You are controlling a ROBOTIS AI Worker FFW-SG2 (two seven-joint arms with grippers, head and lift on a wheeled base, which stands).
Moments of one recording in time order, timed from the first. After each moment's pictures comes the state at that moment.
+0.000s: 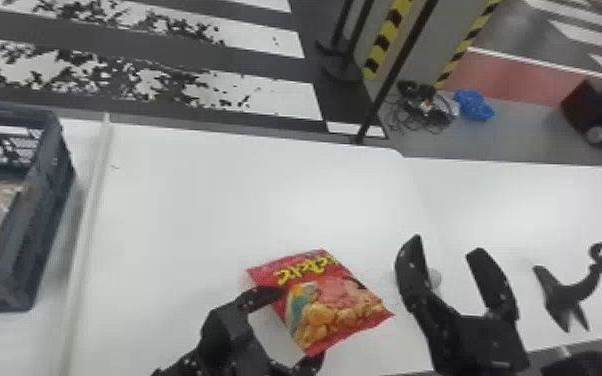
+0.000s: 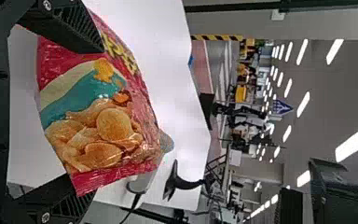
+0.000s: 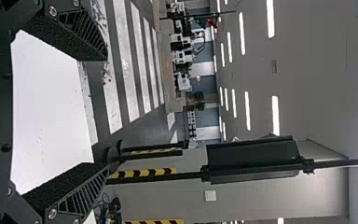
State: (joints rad) left arm 0.26 0.12 -0.64 -1.61 -0.05 0.05 -0.43; right arm 1.04 -0.15 -0.10 -2.34 -0.26 -0.30 -0.16
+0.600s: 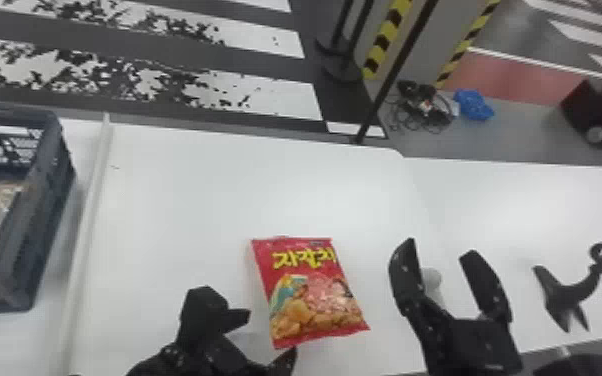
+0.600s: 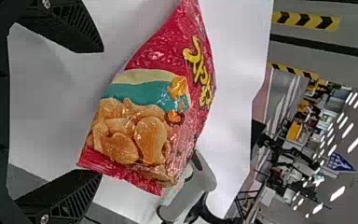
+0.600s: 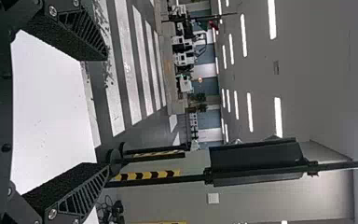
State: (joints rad) left arm 0.26 0.10 -0.57 -1.66 0.12 0.43 -0.39; right arm 1.05 -0.15 -0.08 -2.34 -0.25 -0.31 -0.16
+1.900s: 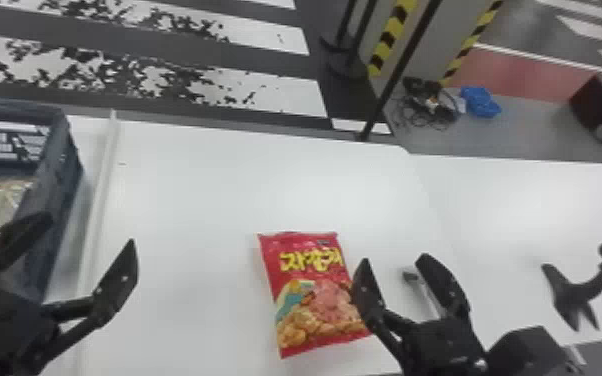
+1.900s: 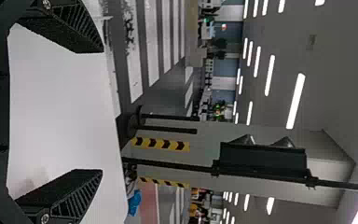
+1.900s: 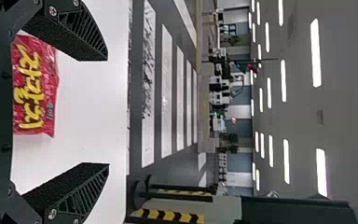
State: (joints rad) left arm 0.73 0.21 -0.09 -2.24 0.12 -0.01 -0.24; right arm 0.99 -0.20 -0.08 -2.28 -0.21 -0.13 0.00
